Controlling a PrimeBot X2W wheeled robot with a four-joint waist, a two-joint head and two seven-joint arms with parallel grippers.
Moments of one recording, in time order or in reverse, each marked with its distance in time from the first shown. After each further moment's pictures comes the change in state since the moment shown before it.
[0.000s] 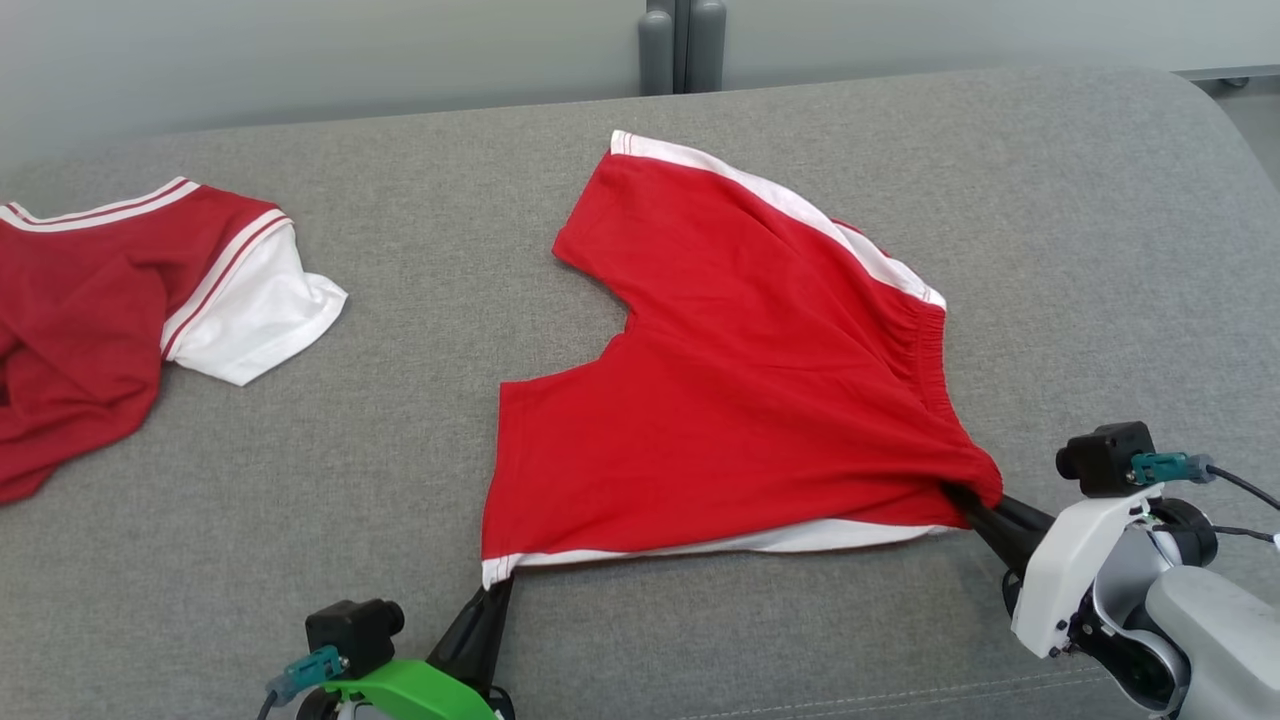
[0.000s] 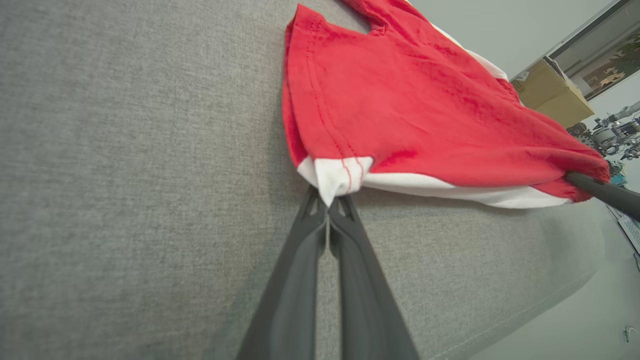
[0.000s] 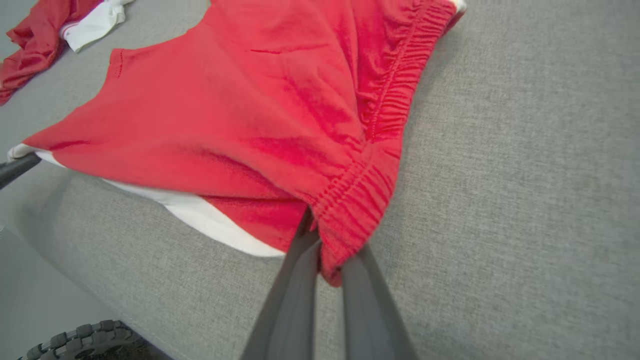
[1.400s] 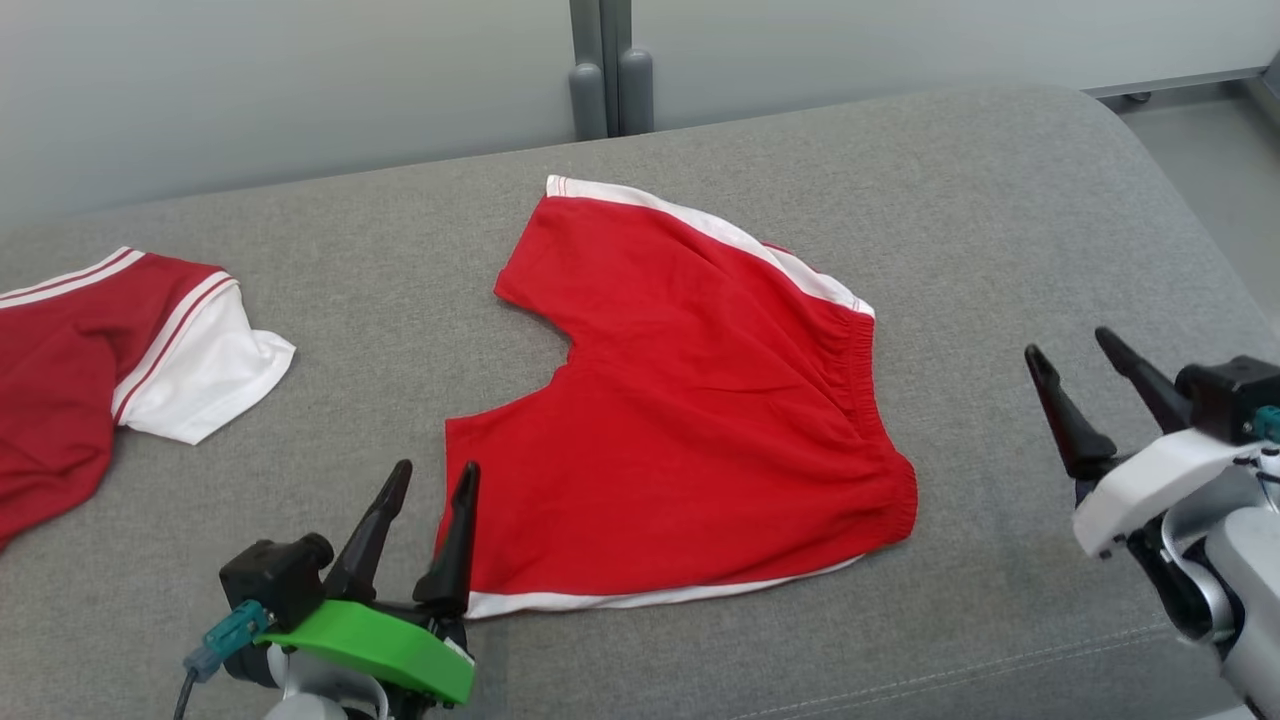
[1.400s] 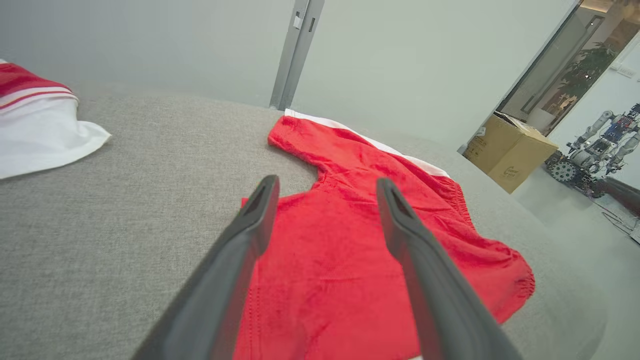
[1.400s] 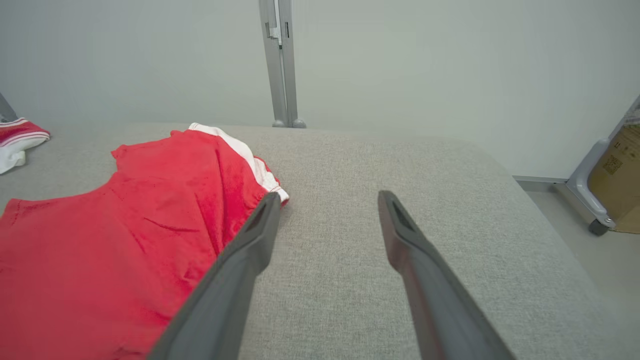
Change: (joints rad) left arm -0.015 0.051 0.077 -0.203 0.076 0.044 -0.057; right arm 0.020 -0.018 -0.185 -0.042 -0.180 -0.166 -0.224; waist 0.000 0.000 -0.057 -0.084
